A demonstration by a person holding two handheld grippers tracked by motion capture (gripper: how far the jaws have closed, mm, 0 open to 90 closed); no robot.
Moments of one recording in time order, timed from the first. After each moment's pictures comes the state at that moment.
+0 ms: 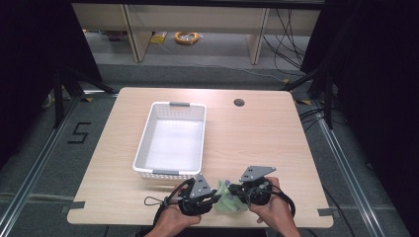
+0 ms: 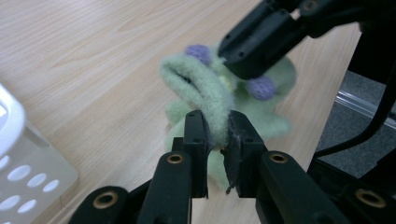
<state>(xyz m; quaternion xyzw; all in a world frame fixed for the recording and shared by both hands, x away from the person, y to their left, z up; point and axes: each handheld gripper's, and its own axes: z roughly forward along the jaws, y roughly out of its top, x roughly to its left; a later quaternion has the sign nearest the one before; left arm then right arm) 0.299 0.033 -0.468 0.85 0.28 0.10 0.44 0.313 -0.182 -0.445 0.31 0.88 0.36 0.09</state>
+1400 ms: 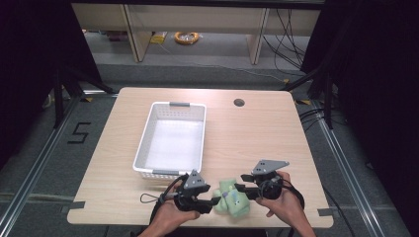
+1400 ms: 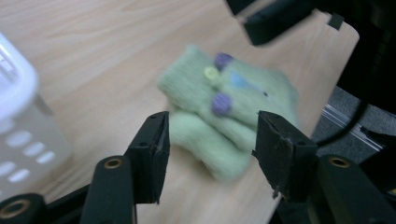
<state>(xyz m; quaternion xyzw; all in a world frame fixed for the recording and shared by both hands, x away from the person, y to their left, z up) 0.295 0.040 -0.472 0.83 0.33 0.05 0.45 0.334 -0.210 -0.443 0.31 0.87 0.38 0.09</state>
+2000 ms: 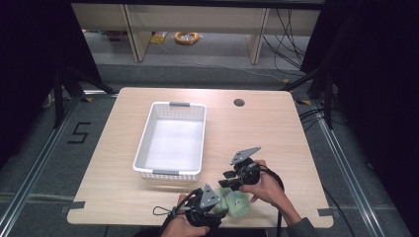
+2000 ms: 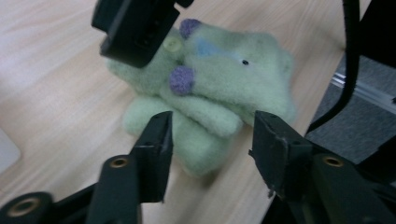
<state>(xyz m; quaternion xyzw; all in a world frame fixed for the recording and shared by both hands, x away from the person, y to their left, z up) 0.279 0.012 -0.493 0.86 0.29 0.11 0.40 0.381 -0.169 -0.468 0.27 0.90 0.34 0.00</state>
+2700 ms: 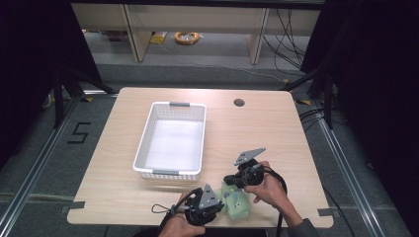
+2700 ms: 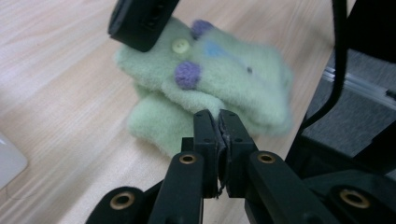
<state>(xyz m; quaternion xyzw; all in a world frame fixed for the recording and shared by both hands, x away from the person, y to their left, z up) 0.280 0.020 -0.483 0.86 0.28 0.09 0.42 0.374 -0.180 -0.463 0.29 0.89 0.35 0.00</state>
